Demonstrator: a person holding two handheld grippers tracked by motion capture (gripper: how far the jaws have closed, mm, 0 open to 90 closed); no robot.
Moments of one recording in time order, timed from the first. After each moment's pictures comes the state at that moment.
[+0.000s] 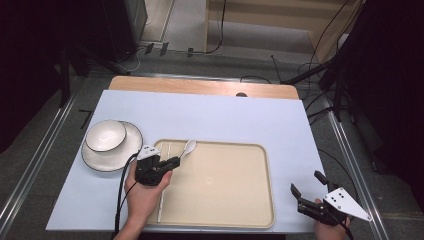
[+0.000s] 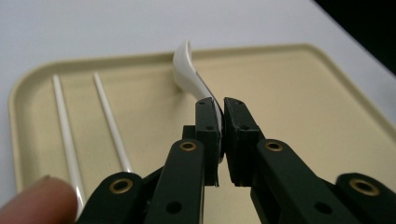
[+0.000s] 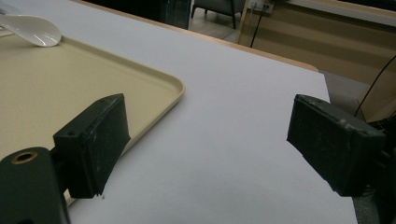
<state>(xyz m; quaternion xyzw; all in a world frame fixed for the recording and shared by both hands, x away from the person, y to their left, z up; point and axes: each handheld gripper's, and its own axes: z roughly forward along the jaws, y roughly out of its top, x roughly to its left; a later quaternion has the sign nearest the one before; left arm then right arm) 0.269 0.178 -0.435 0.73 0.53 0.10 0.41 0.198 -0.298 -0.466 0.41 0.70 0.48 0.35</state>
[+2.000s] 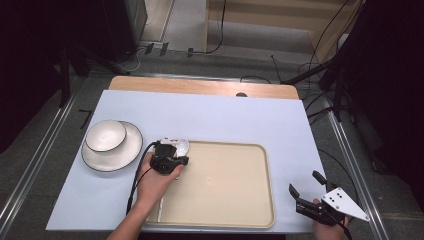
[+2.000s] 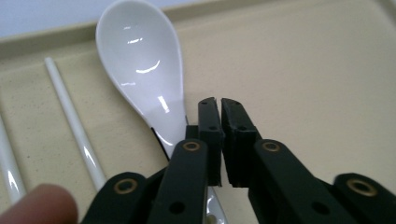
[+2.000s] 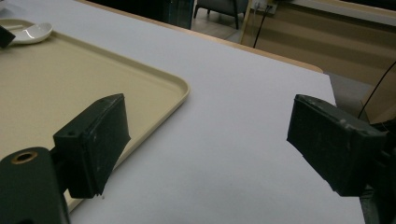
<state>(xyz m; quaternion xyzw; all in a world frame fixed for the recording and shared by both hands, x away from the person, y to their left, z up) 0.312 0.161 -0.448 0.77 0.51 0.04 0.37 0.198 -0.295 -0.466 0.41 0.70 0.48 0.34</state>
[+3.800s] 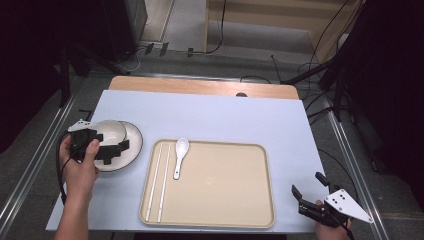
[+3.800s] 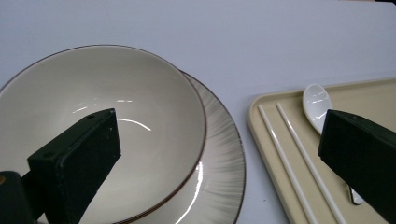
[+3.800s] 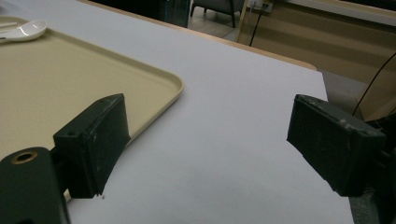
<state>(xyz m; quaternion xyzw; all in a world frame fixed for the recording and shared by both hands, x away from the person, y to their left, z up) 0.301 0.335 -0.382 0.69 0.59 0.17 0.38 0.194 -0.300 -0.466 0.41 0.70 0.47 0.35</state>
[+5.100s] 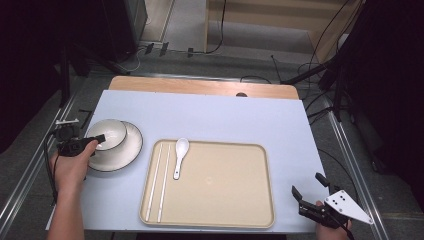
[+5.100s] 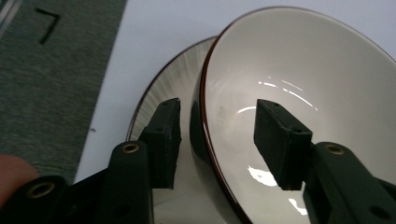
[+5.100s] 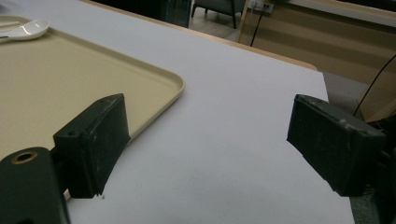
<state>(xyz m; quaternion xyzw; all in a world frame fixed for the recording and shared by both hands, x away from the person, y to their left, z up) 0.333 0.391 -0.426 0.59 0.73 0.16 0.31 0.192 -0.301 -0.467 0.41 0.70 0.47 0.35</state>
